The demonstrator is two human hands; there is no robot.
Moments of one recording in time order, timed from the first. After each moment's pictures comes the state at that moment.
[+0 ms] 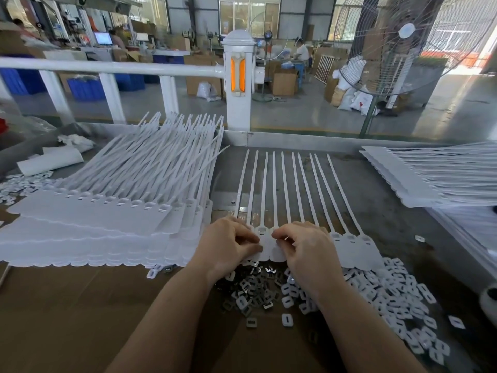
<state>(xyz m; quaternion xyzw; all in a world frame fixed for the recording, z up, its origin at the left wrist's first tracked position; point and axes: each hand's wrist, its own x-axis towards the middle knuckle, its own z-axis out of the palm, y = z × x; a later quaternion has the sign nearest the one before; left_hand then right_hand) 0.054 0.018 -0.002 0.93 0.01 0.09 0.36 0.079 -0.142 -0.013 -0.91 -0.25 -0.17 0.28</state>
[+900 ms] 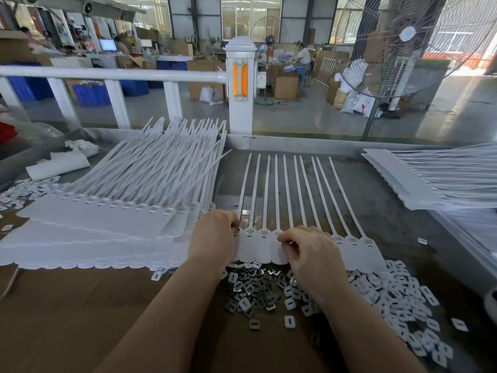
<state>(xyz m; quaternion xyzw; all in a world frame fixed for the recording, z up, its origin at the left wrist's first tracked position) 0.070 0.028 -0.005 0.95 0.11 0.18 0.22 0.077 -0.145 -0.016 -0.92 -0.24 -0.16 0.27</state>
